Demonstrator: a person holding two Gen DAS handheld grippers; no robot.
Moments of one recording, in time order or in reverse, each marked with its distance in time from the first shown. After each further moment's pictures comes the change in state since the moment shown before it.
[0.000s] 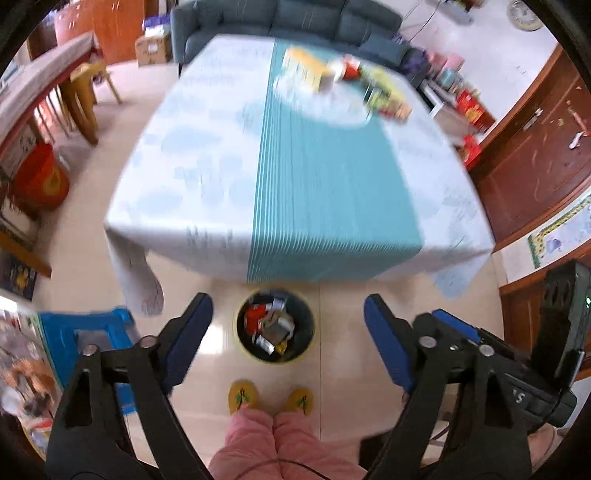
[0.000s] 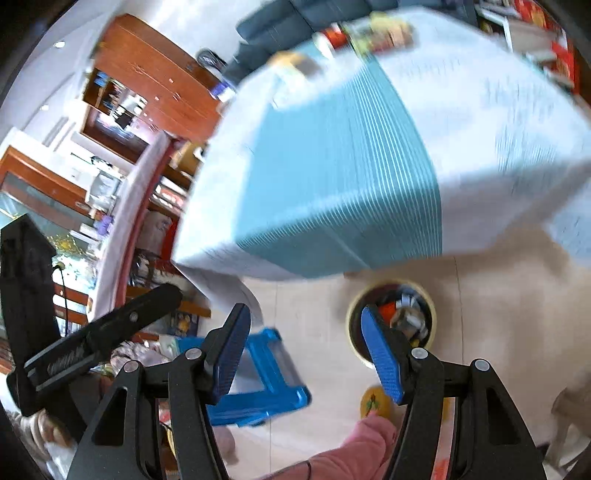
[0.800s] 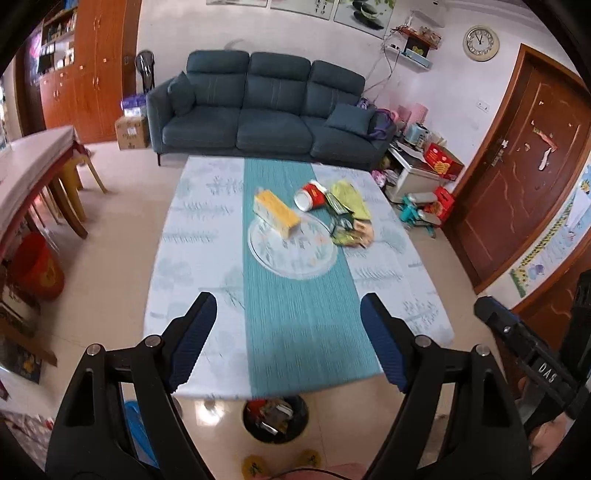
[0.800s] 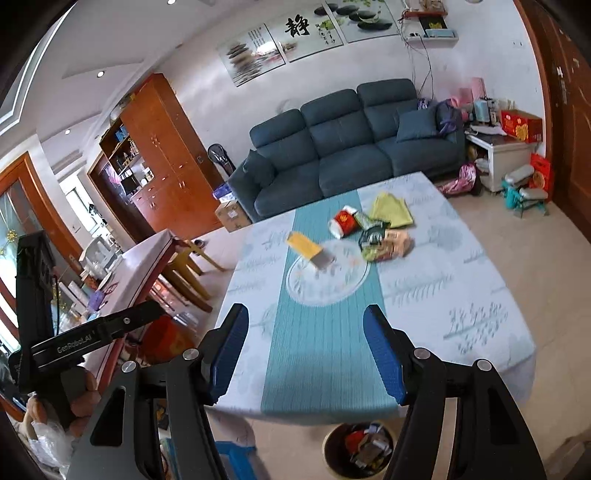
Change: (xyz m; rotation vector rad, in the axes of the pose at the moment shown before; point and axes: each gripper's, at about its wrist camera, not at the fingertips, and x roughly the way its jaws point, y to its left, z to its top) left arm -0.117 -0.031 0.181 0.106 -0.254 -0.040; right arm -0.142 0.084 0.161 -0.107 -0.409 -0.140
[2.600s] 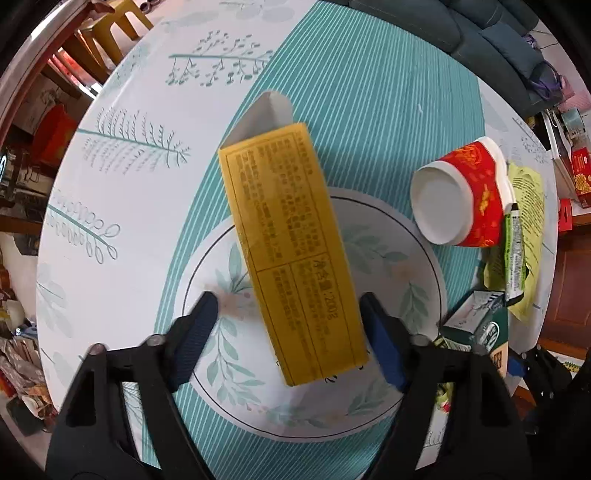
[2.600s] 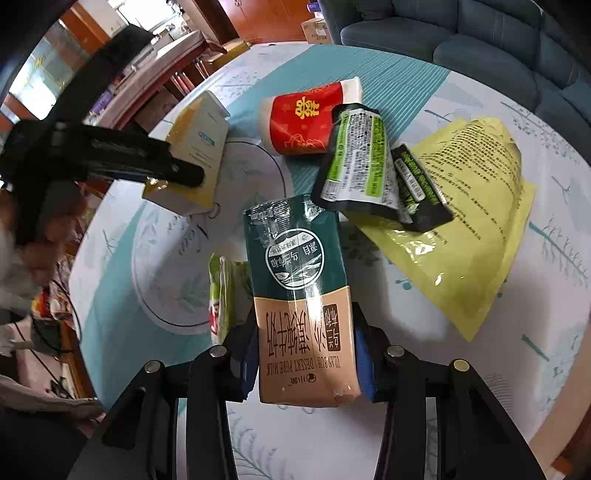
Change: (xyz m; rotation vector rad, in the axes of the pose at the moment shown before) left arm 0.509 0.015 0.107 -0.412 0.607 0.329; right arm 0.504 -0.193 0.114 -0.559 0.745 0.287
